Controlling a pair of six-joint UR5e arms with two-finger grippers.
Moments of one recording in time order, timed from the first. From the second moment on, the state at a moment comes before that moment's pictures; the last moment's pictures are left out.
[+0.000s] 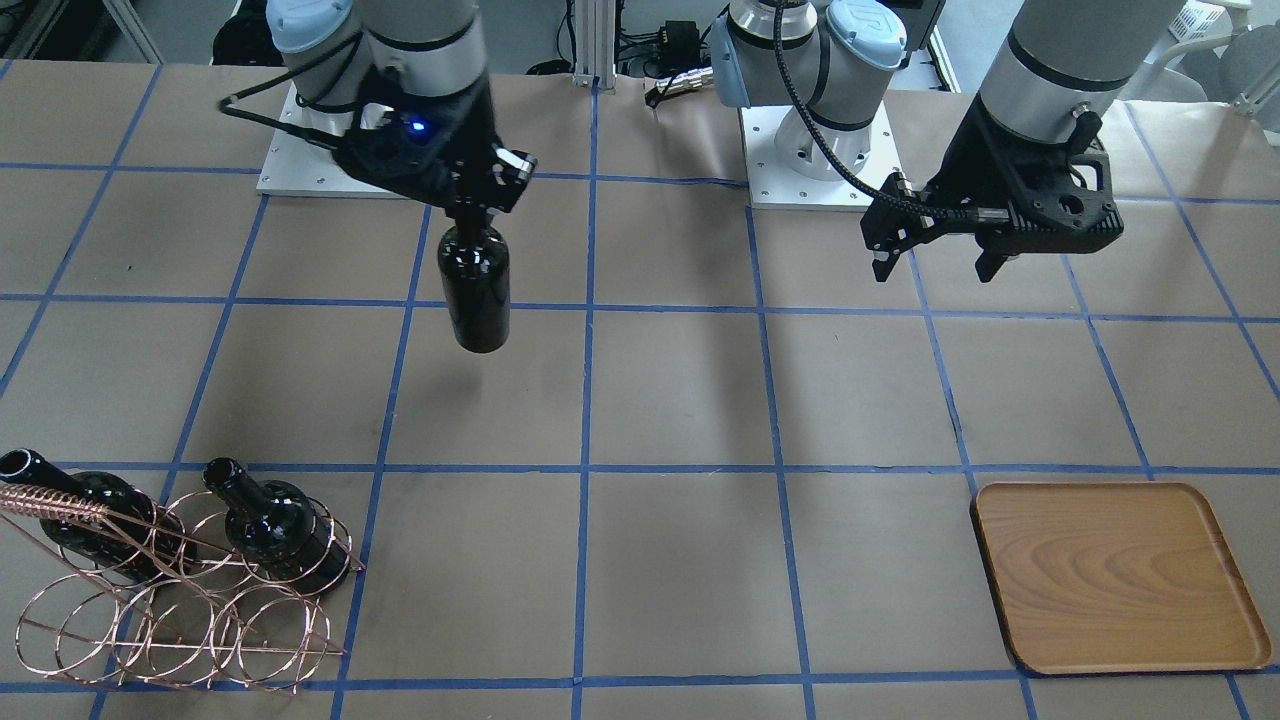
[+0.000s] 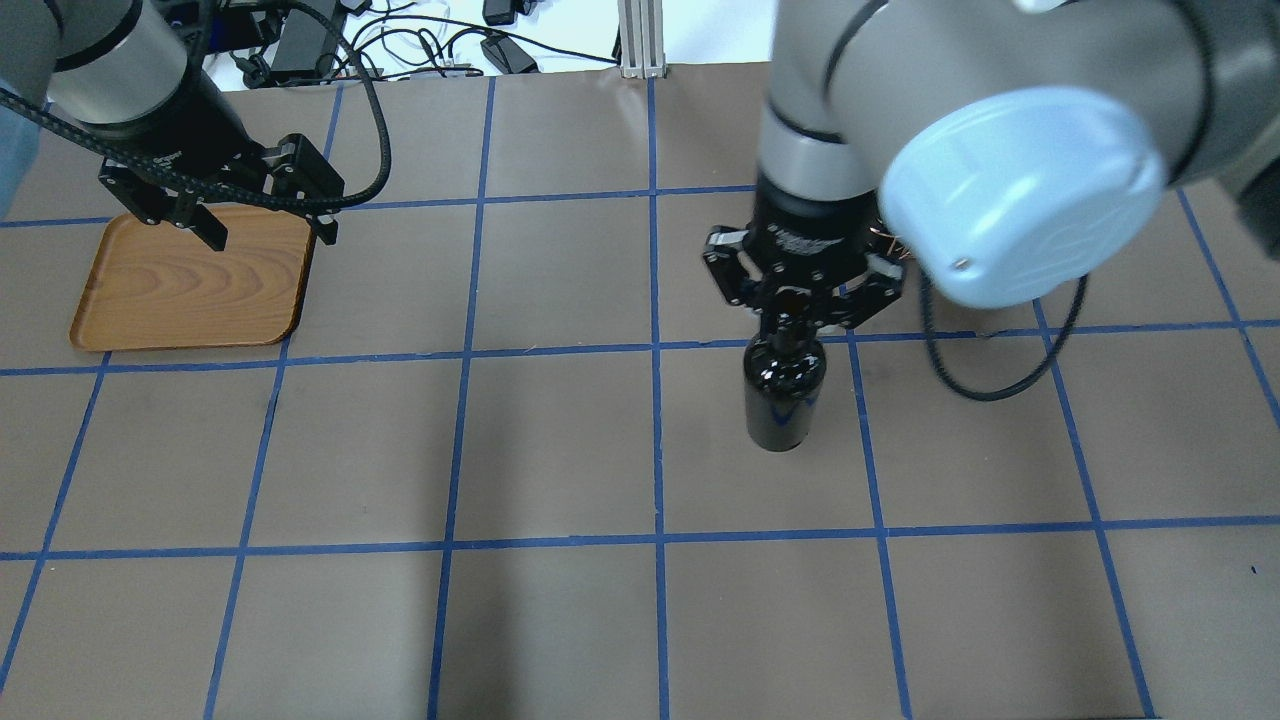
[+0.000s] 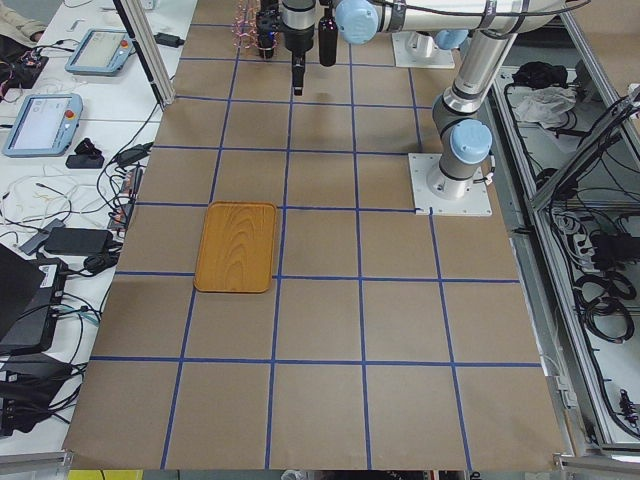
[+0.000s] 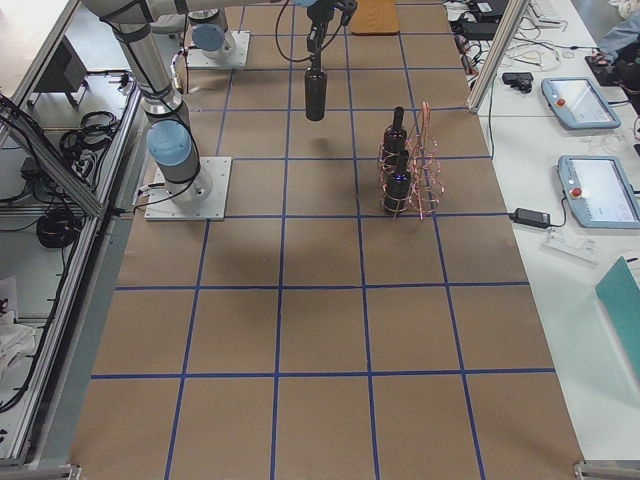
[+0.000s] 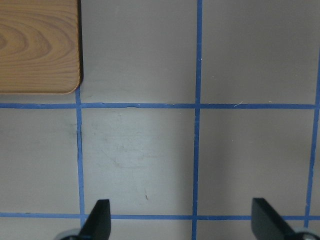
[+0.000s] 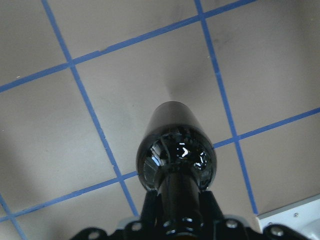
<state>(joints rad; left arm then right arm) -1.45 -1.55 -1.59 -1.54 1.58 0.09 1.92 -1.52 1.58 -1.53 -1.56 0.69</state>
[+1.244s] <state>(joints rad) -1.16 -1.56 -1.59 -1.54 1.58 0.46 2.37 -1.25 1.40 -1.75 -1.56 1.26</state>
